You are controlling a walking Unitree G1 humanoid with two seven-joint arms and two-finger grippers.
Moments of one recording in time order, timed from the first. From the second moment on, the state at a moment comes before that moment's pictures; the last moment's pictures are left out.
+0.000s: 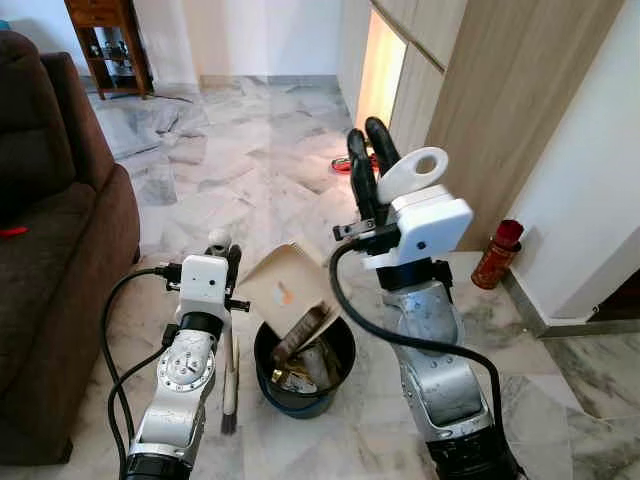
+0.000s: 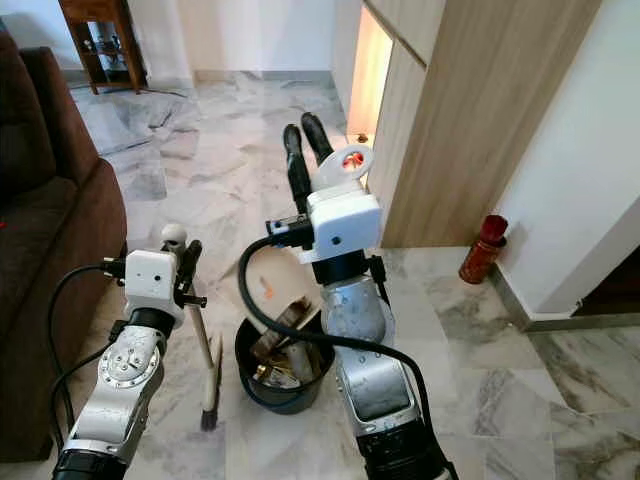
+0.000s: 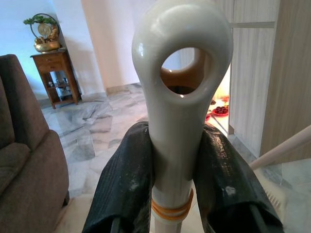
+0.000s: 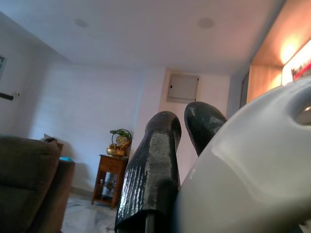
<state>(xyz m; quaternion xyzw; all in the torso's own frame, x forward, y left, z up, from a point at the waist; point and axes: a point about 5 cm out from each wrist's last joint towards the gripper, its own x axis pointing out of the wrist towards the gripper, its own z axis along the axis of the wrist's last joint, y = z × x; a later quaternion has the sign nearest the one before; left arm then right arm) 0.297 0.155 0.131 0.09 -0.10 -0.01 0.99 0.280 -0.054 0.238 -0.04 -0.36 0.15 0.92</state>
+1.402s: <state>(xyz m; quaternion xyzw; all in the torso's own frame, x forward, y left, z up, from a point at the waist) 0.278 0.184 0.110 0.08 -0.06 0.02 0.99 0.295 -0.245 0.121 -0.12 -0.11 -0.24 0.96</state>
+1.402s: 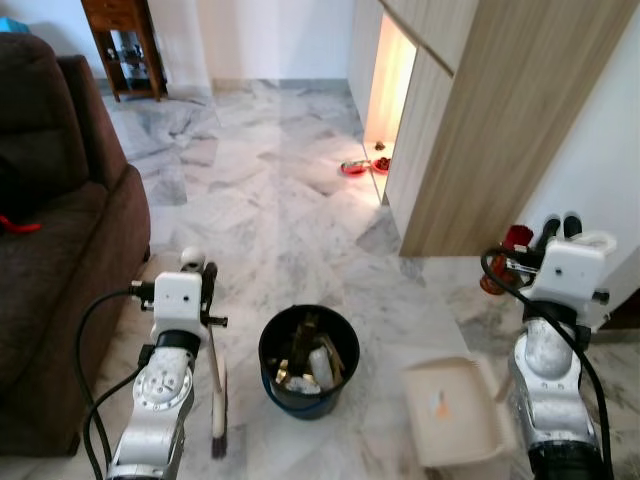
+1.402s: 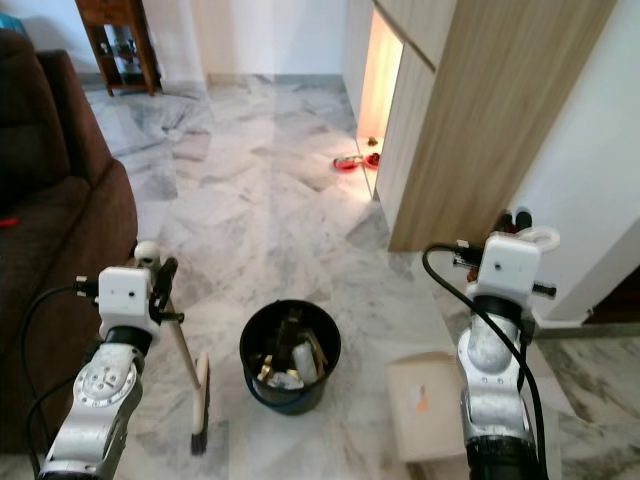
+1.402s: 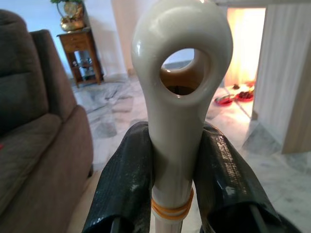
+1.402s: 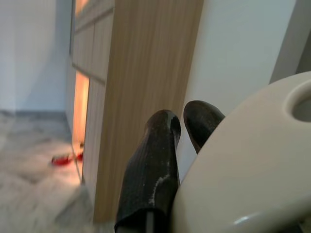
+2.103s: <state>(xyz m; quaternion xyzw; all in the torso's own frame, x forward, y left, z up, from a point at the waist) 0.276 0.179 0.110 0.07 -0.06 0.01 1.00 0.297 -0.244 0.097 -0.05 -0.08 -0.22 0.97</state>
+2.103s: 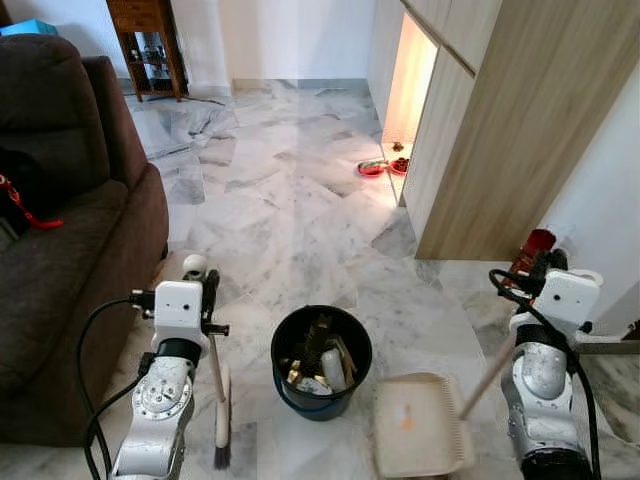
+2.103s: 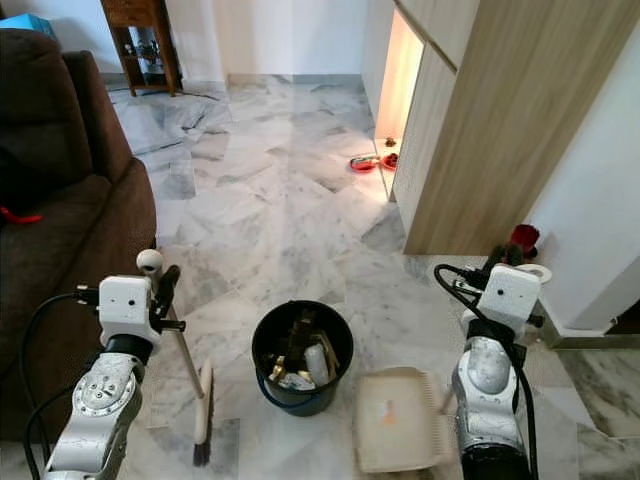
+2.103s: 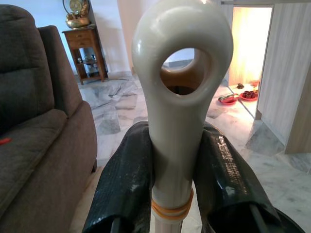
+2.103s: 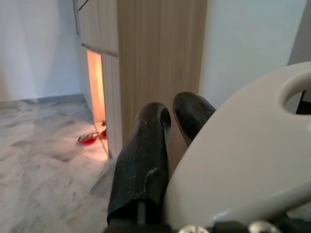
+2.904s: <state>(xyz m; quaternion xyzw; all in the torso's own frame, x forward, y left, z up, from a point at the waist) 0.276 0.176 0.110 0.07 -0.07 0.00 1.00 0.298 -0.242 0.097 -0.05 -0.10 -0.21 0.97</state>
